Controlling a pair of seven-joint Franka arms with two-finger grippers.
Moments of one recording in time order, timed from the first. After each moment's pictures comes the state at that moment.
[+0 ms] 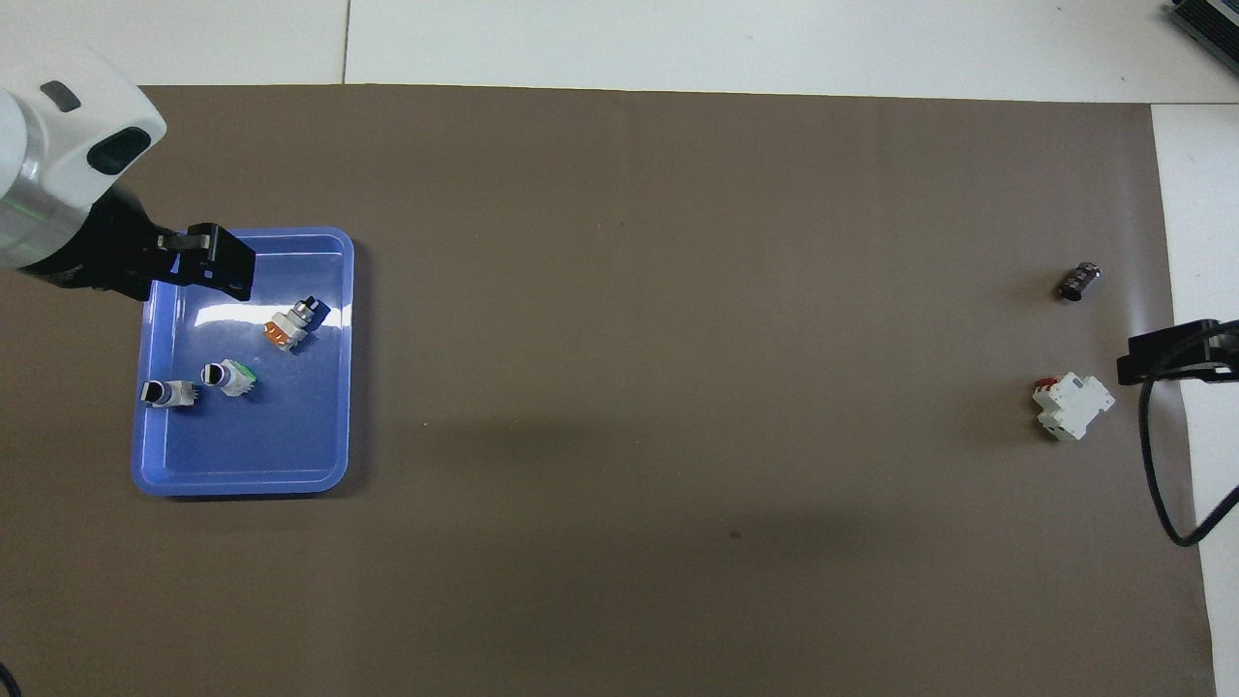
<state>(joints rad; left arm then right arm) 0.09 0.13 -0.31 -1.39 0.05 1.47 -0.16 0.03 -0.10 -0.07 -1.61 -0.03 1.45 0.05</state>
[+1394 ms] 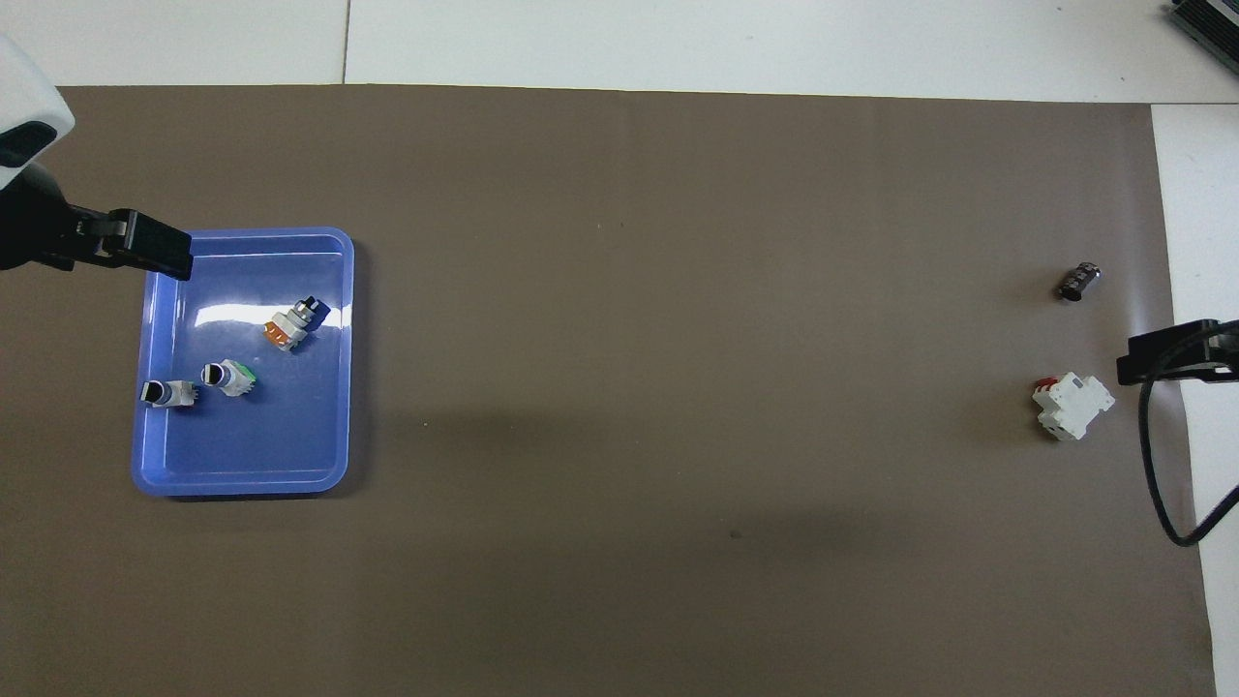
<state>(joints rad) -0.09 0.10 -0.04 -1.41 0.03 1.53 0.02 0.03 -0.10 -0.07 -1.61 -0.03 1.45 0.05</state>
